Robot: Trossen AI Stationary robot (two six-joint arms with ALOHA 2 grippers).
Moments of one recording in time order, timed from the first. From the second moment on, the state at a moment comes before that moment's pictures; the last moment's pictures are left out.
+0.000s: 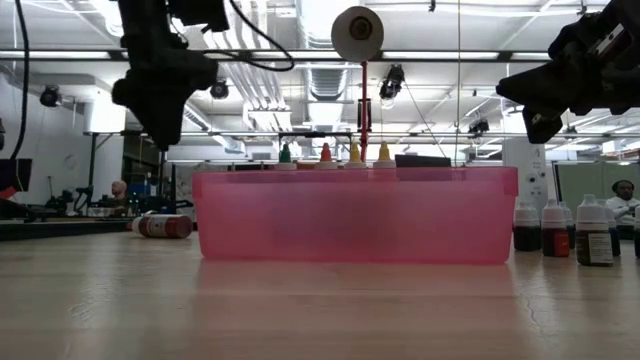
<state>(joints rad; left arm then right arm) 0.12 1.26 1.04 -1.08 -0.16 -0.69 0.00 0.12 0.01 0.13 0.06 0.34</state>
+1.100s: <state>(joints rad) 0.29 1.24 1.02 -1.04 -0.19 -1.70 0.00 0.12 0.01 0.14 0.05 0.46</state>
